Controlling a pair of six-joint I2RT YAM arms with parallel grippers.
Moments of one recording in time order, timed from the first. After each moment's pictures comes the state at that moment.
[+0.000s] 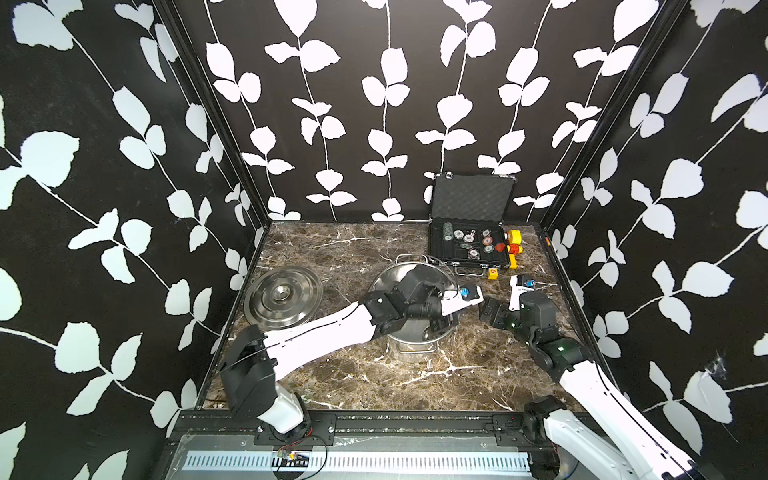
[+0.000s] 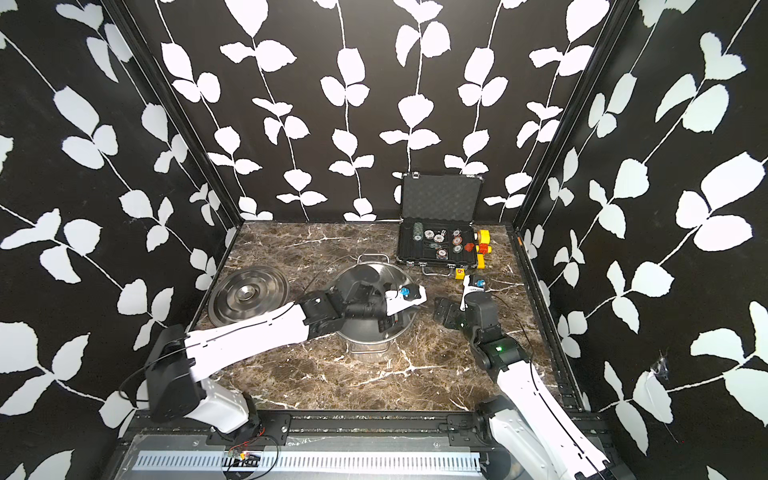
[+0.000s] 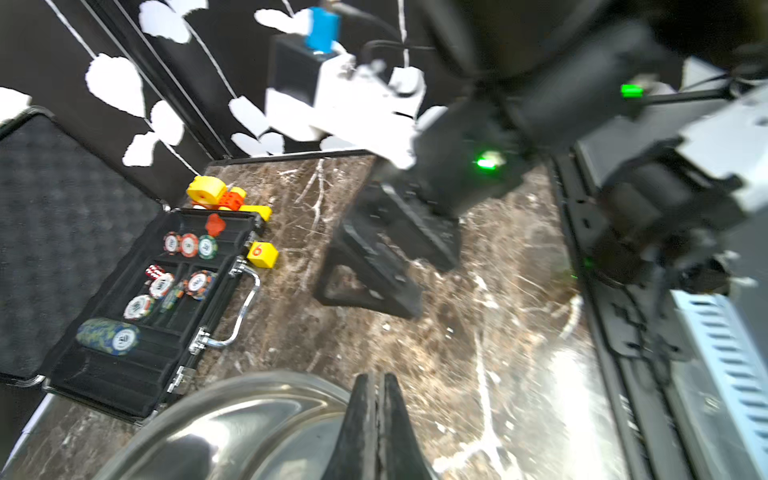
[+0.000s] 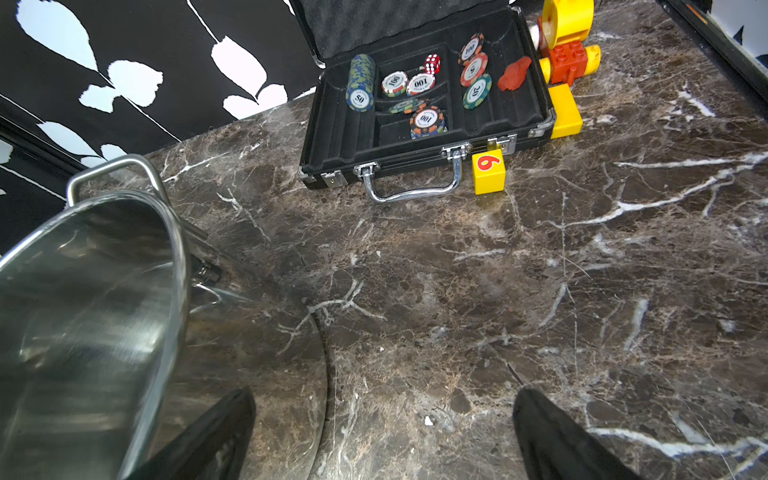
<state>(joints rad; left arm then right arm) -1.06 1.49 1.21 -0.20 0.29 0.40 0.33 0.80 0.56 -0.34 0.05 0.43</state>
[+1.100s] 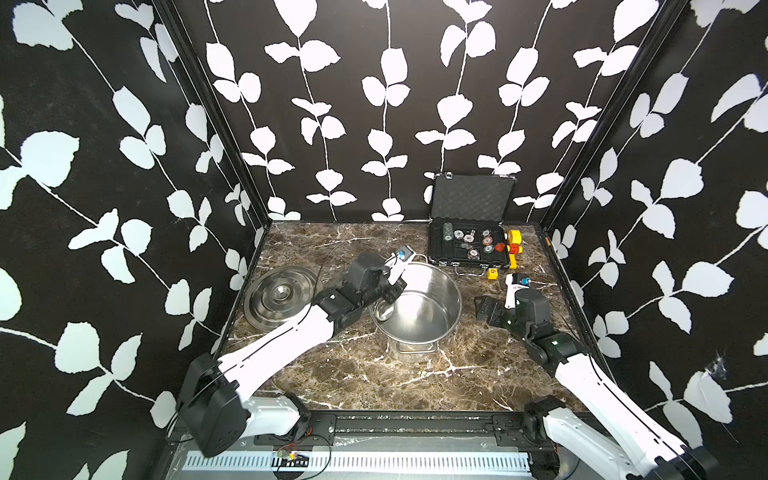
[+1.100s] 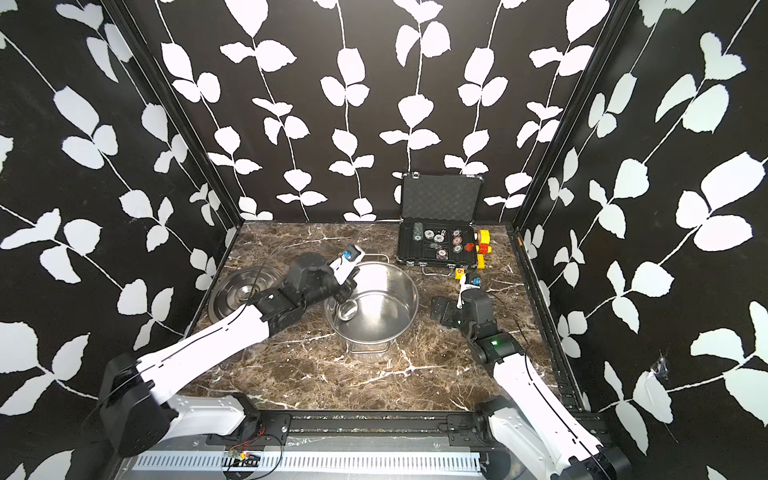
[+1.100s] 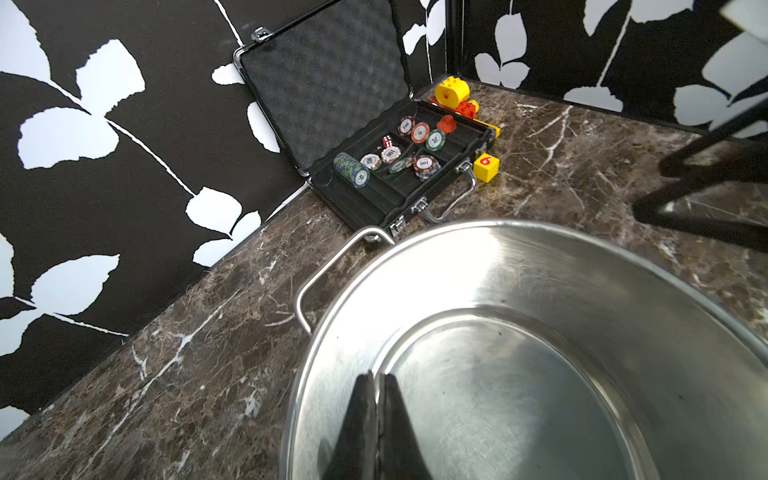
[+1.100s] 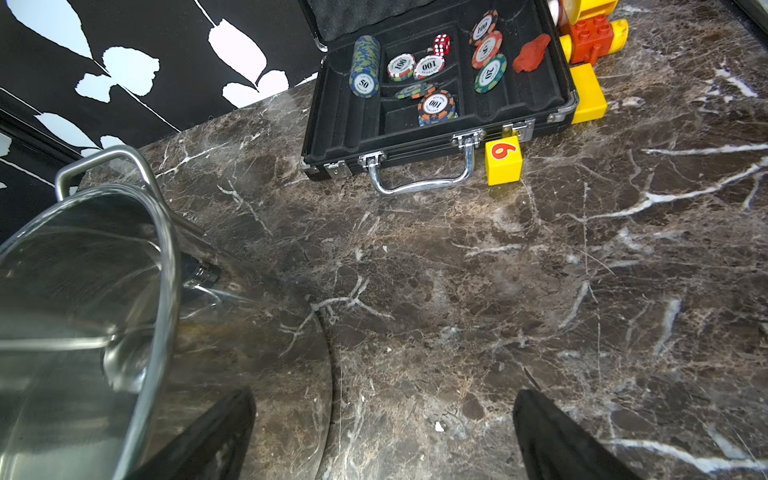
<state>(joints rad) -0.76 1.34 1.09 -0.16 -0.05 0.24 0.33 0.86 0.56 -0.30 0.02 0.45</state>
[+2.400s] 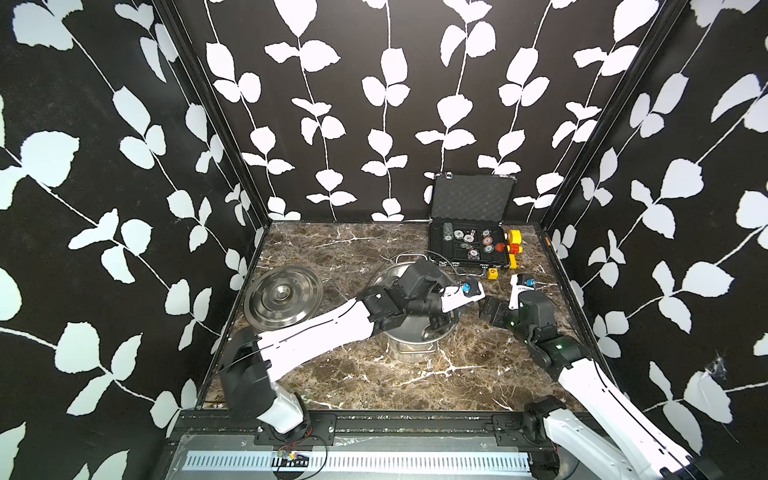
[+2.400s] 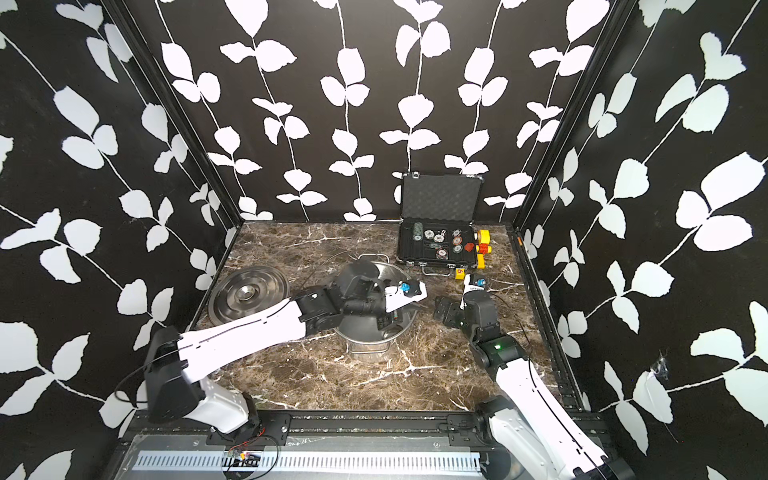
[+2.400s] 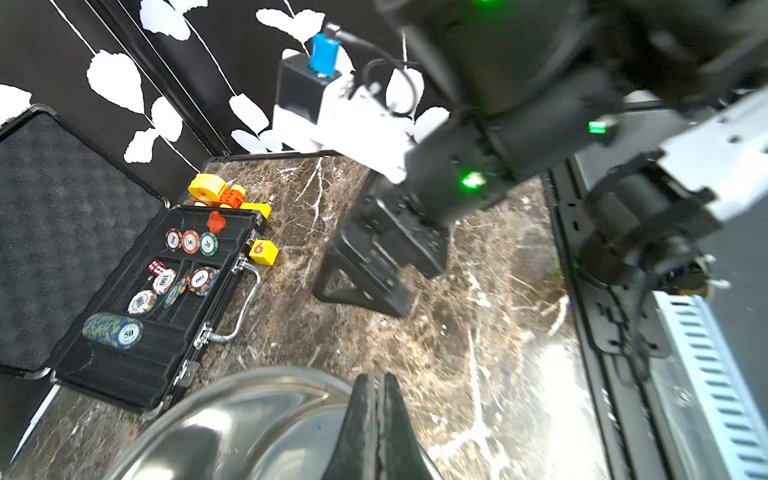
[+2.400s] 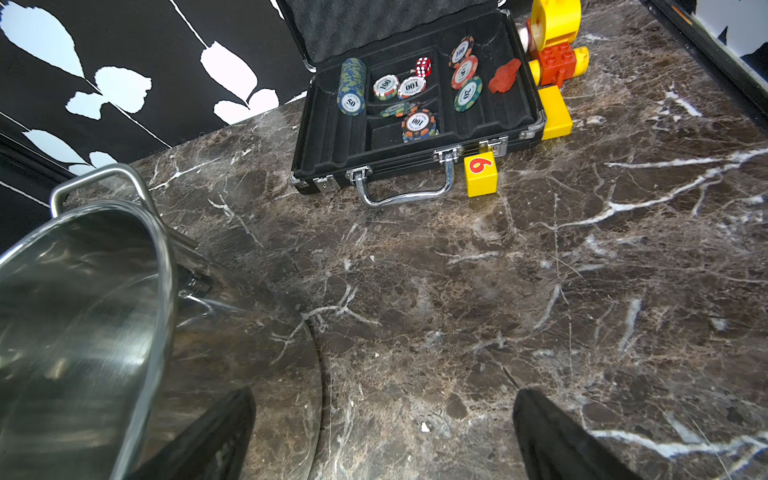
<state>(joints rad) -1.05 1.47 1.28 -0.29 0.28 0.38 0.33 0.83 0.56 -0.32 0.07 0.45</state>
